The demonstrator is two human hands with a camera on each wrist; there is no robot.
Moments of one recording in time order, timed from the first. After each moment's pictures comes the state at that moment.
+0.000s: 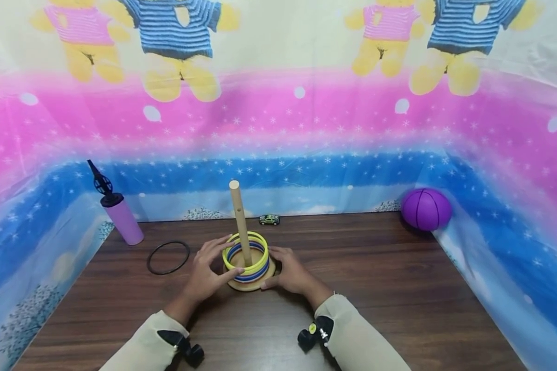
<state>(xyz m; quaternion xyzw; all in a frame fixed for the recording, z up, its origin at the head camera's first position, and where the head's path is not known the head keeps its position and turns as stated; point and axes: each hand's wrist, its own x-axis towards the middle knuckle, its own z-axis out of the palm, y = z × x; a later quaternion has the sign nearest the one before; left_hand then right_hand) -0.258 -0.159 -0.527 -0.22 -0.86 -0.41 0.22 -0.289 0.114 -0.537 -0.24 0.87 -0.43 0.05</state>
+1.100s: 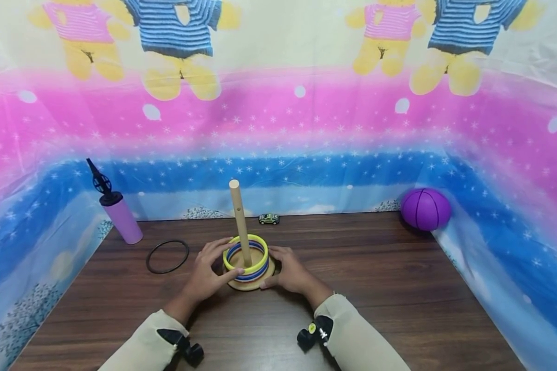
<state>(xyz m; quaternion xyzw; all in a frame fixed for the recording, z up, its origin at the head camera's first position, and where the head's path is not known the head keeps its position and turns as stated) -0.257 -0.159 -0.529 -0.22 -0.87 -0.41 0.19 -0.288 0.116 -0.537 -0.23 0.86 -0.44 0.06</state>
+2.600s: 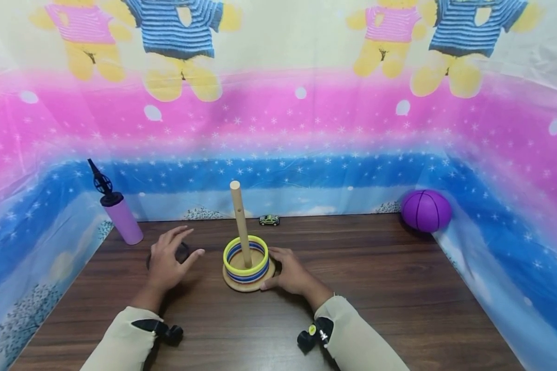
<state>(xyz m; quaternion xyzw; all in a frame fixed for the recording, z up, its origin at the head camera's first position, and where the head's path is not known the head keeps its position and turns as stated) -0.278 -0.243 -0.525 -0.14 -0.89 -0.31 0.31 -0.288 0.115 -0.536 -0.22 0.86 -0.45 0.07</state>
